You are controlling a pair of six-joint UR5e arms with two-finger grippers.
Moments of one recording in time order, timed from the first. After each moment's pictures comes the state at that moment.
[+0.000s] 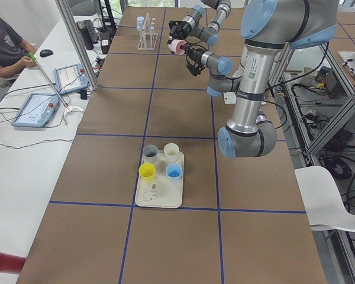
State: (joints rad) left arm -0.22 -1.97 -1.86 -2.94 -1.02 -2.31; right arm 0.49 -1.10 1.72 -0.22 1.48 2.09
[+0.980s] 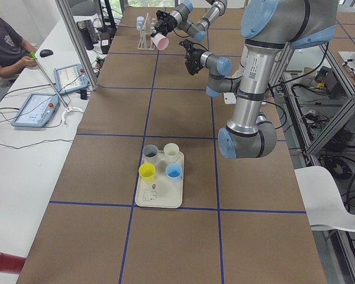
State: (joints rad) left arm -0.24 -1.96 -1.87 -2.93 -1.04 -2.09; right arm 0.67 -1.10 1.63 -0.28 1.49 1.85
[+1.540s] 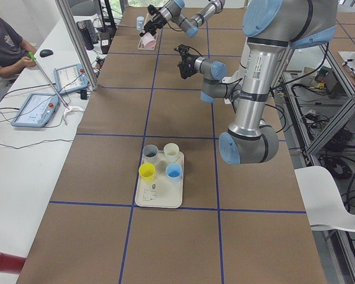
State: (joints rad) left arm -0.39 -1.86 -1.89 -2.82 -1.18 -1.96; right arm 0.79 -1.11 1.62 -0.53 1.49 1.58
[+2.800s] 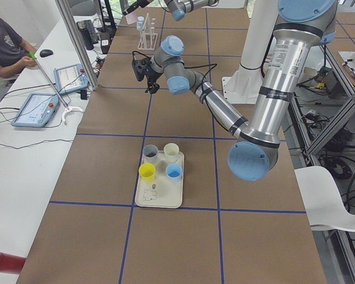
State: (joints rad) left arm -1.07 -1.81 -2.04 -1.99 -2.03 -1.55; right arm 1.05 -1.11 1.62 -0.95 1.37 1.01
